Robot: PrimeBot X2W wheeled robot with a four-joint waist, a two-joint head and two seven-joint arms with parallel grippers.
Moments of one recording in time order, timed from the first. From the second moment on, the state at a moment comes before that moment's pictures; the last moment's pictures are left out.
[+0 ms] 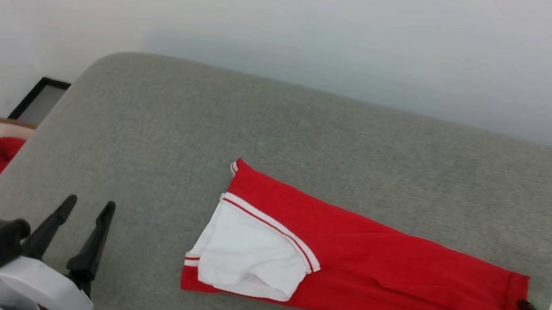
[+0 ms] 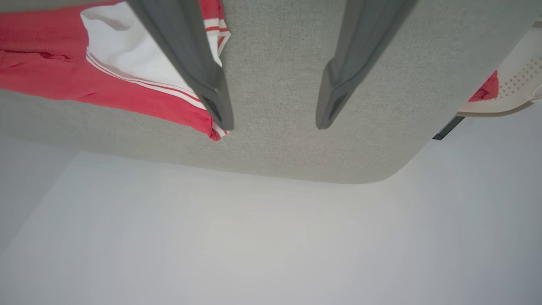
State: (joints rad) left arm -0.15 0.74 -0.50 0.06 -0.93 0.14 -0.26; right arm -0.19 -0.18 -0.28 0.19 0.30 0.13 0.84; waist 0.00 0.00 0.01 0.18
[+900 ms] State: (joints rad) left arm -0.03 0.41 -0.12 0.17 -0.61 -0.08 -0.26; right arm -0.31 -0.24 -0.25 0.43 0.29 0.13 0.91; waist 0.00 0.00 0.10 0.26
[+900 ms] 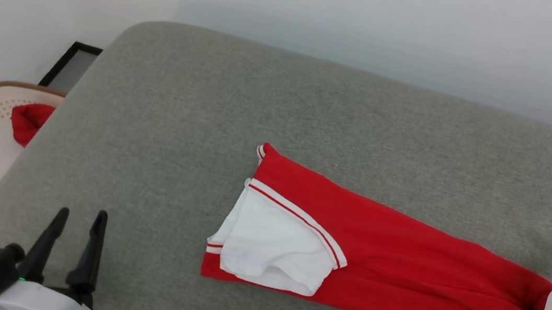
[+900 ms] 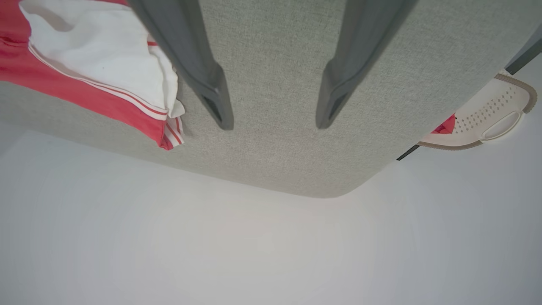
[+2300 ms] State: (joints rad) left arm 0.02 0.41 -0.10 0.19 -0.57 -0.12 -0.26; right arm -0.44 -0.23 -0.14 0.43 0.51 0.13 0.98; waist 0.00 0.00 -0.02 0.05
